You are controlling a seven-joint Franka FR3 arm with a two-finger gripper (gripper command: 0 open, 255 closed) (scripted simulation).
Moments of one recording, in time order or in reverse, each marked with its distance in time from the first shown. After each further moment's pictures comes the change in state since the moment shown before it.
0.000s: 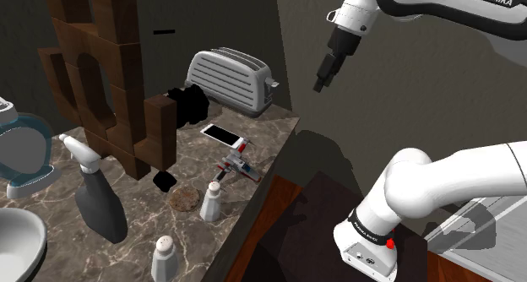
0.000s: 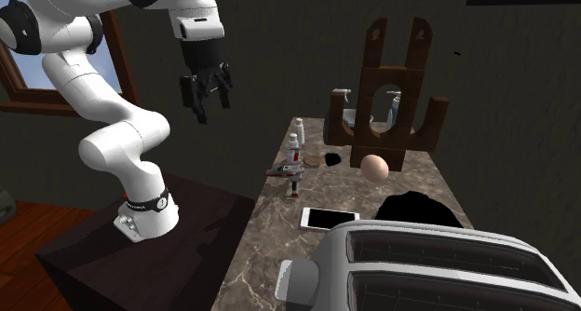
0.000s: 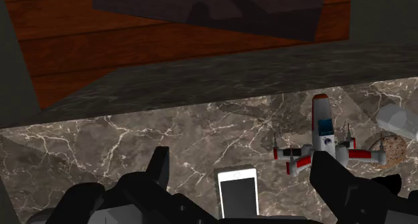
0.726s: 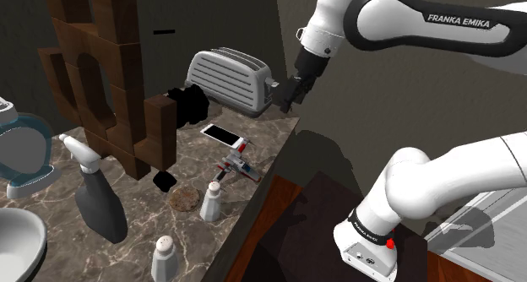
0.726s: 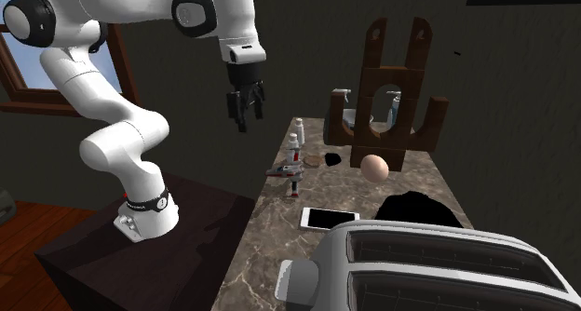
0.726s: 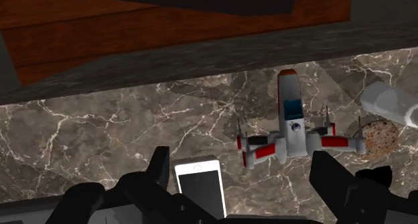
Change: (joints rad) arm 0.046 0.081 0.186 -0.094 0.074 0.212 0.201
